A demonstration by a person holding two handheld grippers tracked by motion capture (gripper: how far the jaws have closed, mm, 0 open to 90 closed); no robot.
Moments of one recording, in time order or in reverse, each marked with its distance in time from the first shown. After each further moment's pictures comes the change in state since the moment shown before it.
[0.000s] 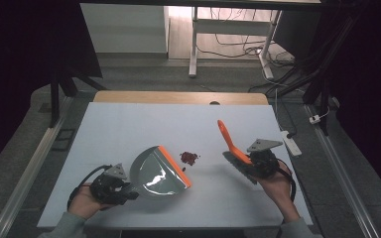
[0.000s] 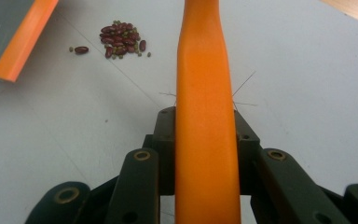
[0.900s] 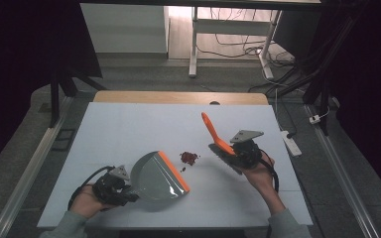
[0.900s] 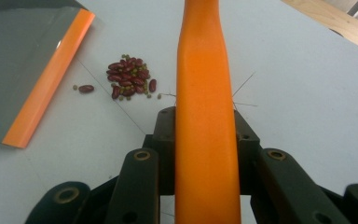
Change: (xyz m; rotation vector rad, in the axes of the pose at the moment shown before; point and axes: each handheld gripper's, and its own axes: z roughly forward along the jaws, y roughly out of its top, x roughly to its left) left arm 0.005 -0.002 0.011 0.071 -0.015 -0.015; right arm 0.009 0.035 0.033 -0.023 0.026 -0.026
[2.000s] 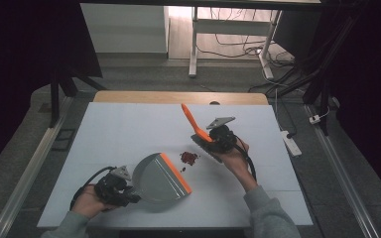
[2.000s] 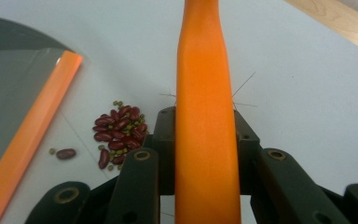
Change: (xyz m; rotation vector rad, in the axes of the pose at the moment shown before) left arm -0.002 0.003 0.004 0.000 -0.029 -0.005; right arm 0.000 0.045 0.071 0.040 0.028 0.006
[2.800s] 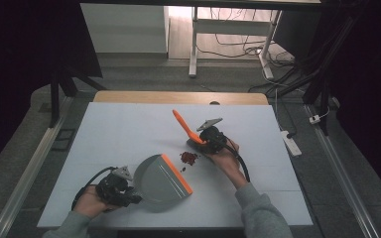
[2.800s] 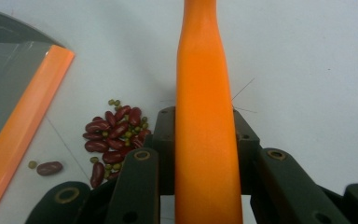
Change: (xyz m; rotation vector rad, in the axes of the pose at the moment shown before) left arm 0.002 0.000 0.004 0.005 -0.015 -0.011; right arm 0.009 0.003 0.033 0.072 0.008 -0.014
